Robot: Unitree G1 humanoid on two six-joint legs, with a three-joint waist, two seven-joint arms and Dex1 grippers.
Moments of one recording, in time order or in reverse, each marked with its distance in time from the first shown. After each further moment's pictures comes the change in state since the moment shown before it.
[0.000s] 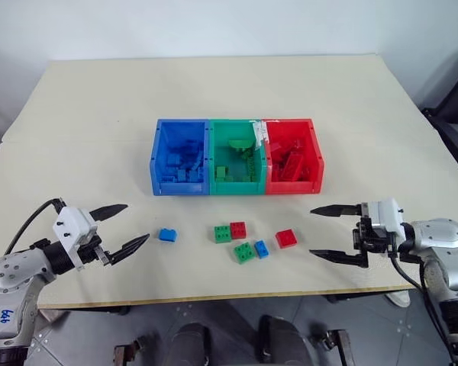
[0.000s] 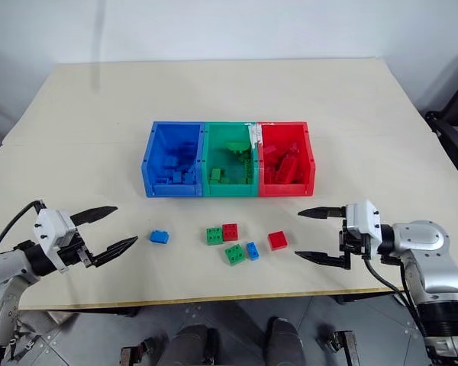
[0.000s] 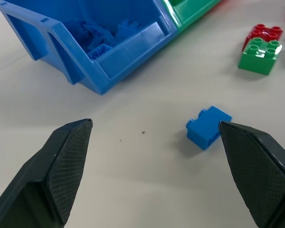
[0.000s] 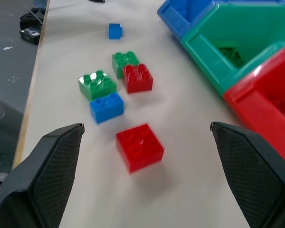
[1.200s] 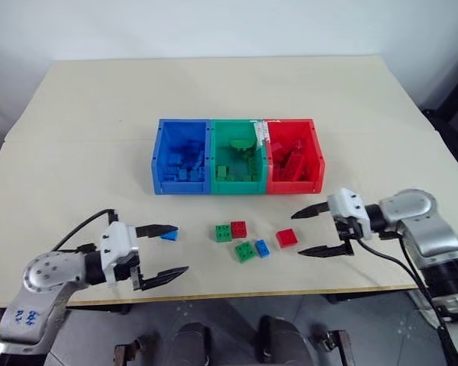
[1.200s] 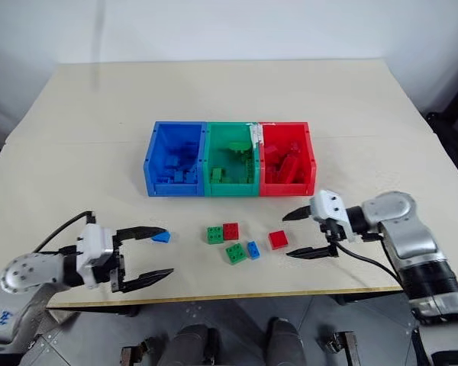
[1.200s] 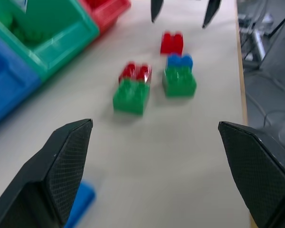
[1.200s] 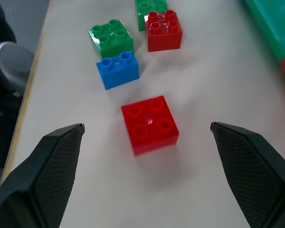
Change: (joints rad) left arm 0.040 -0.005 -0.154 -0.261 -0.049 0.113 -0.100; right arm -0.279 -0.042 0.275 0.127 -0.225 0.150 0.085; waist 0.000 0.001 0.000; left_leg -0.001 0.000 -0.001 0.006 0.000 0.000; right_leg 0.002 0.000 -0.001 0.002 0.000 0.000
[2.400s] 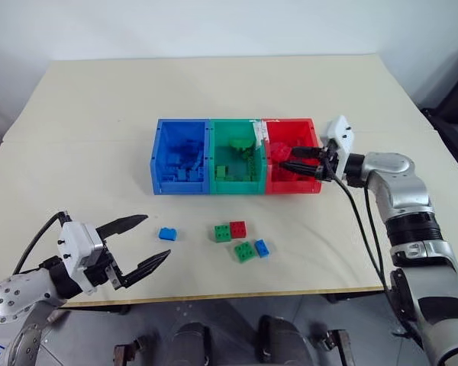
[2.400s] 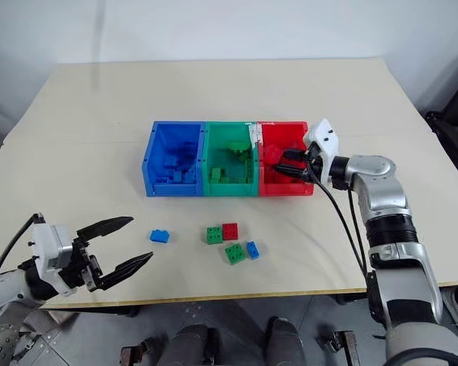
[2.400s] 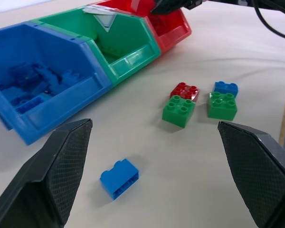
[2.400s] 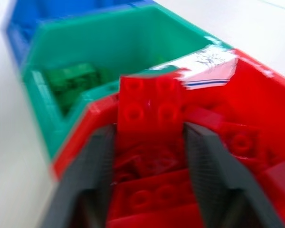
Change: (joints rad) left arm 0.158 -0.081 0.212 -0.145 -0.113 0.068 0.172; right arm -0.353 0.239 -0.155 0.370 -0.044 0.091 -0.422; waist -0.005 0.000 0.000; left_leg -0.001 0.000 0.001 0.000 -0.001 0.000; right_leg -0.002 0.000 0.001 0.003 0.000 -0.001
